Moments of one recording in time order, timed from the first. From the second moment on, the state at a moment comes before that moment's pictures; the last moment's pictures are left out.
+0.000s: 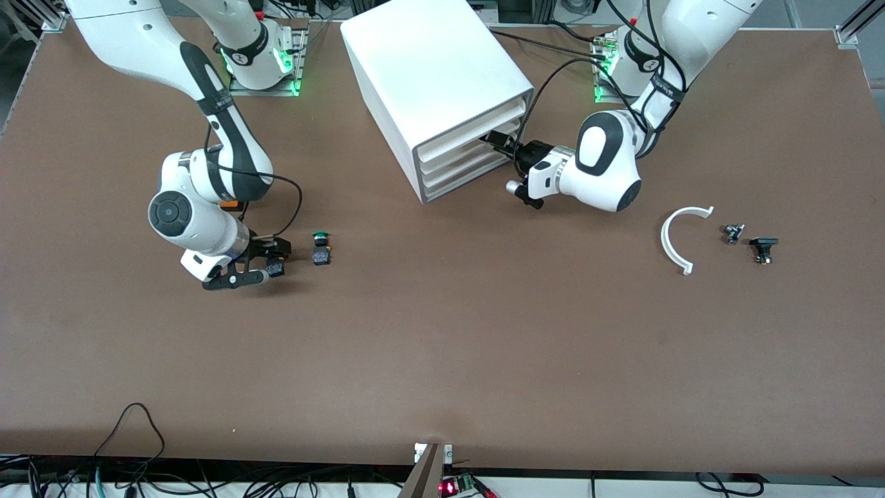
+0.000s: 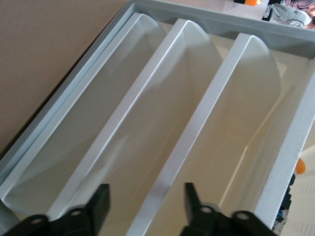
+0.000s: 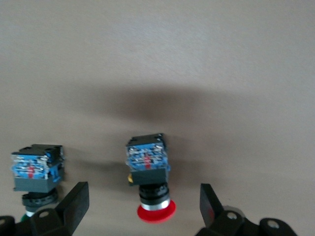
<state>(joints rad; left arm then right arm) 0.00 0.40 -0.50 -2.21 -1.03 1.96 0.48 0.19 0.46 0.01 -1.99 0.05 2.39 0.00</state>
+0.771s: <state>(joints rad) 0.06 0.38 -0.36 -2.15 -1.04 1.98 0.53 0.19 0.53 0.02 -2.01 0.05 2.49 -0.19</state>
